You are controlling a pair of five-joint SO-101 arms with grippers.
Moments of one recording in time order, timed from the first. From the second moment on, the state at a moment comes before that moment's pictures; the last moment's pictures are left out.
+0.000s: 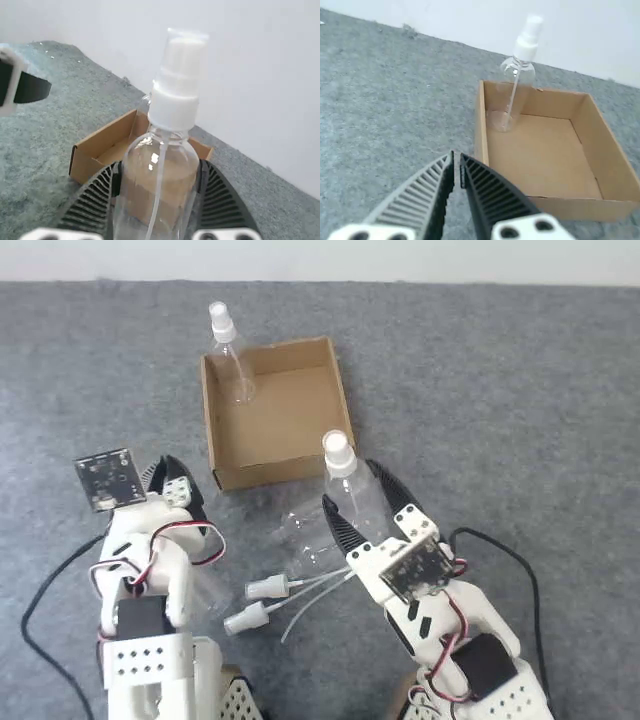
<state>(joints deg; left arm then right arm) -13.5 -79.0 82.6 35.5 14.0 -36.0 -103.0 84.7 33.9 15.3</state>
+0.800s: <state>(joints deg) -22.6 -79.0 83.7 28.8 14.0 -36.1 -80.9 61.8 26.8 15.3</state>
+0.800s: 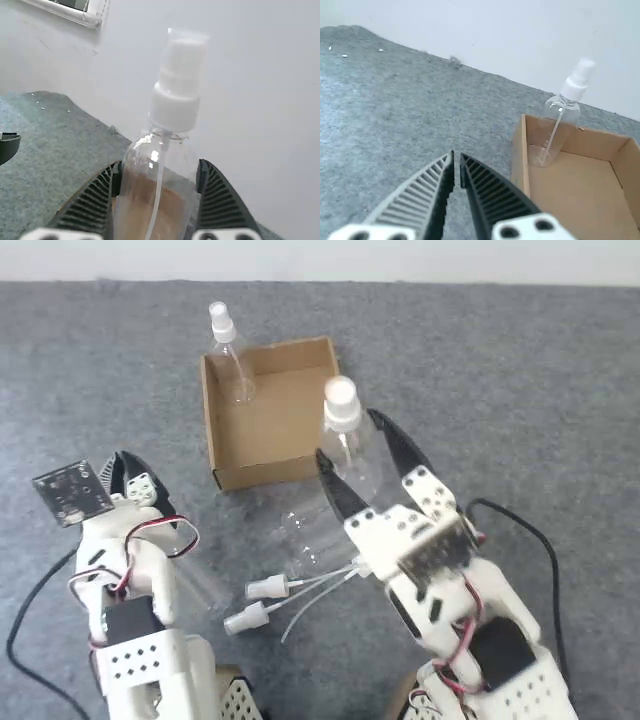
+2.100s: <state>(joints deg) -23.2 -79.0 84.4 28.7 14.0 -39.0 2.0 24.6 -12.1 15.2</state>
